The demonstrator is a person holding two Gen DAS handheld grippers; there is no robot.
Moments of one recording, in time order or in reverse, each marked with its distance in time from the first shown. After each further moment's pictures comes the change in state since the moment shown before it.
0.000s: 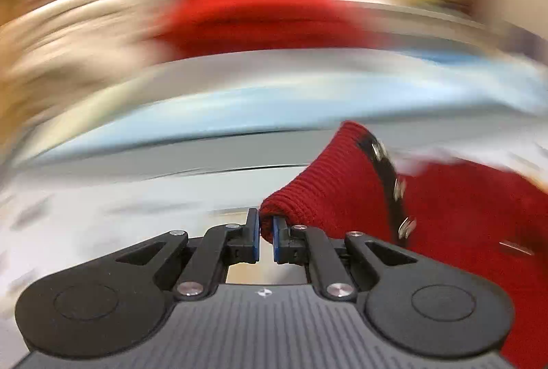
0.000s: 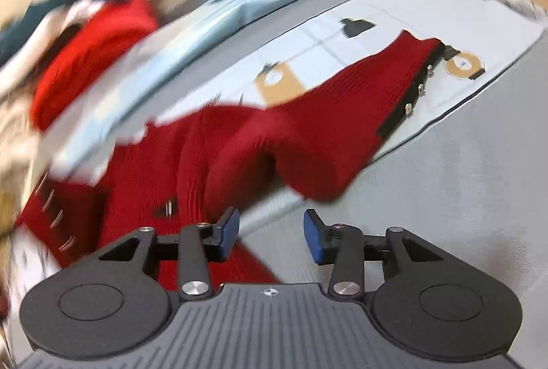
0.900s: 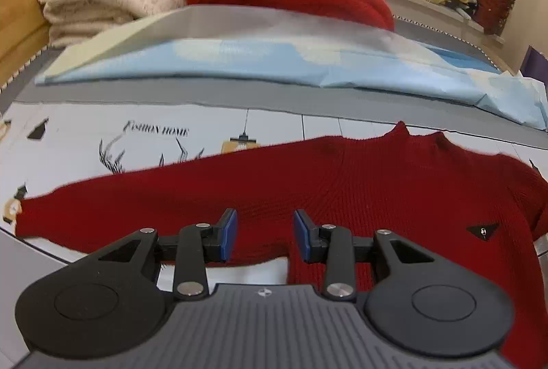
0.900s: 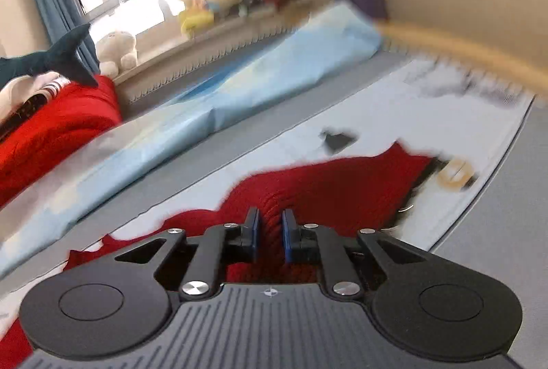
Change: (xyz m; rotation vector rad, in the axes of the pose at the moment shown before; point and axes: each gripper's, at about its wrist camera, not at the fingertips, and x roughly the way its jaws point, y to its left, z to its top) left arm -0.033 -0.023 -0.041 -0.056 0.141 -0.171; right arm 0.029 0.034 0.026 -0.065 -0.362 -0.208
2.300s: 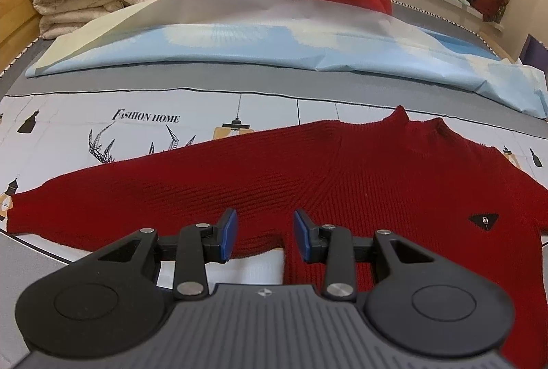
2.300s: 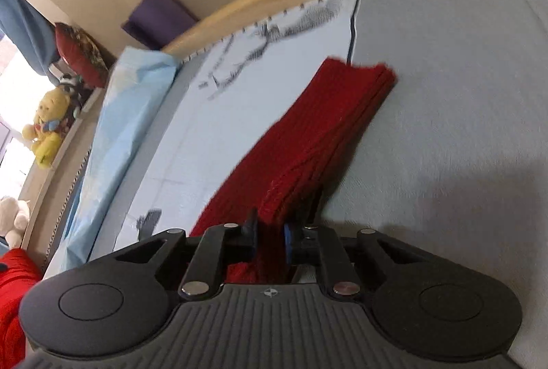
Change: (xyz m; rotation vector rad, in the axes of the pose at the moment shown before) left arm 0.001 -0.015 0.002 0.017 0.048 -0.015; right arm 0.065 -0.208 -0.016 0.677 -0.097 -0.207
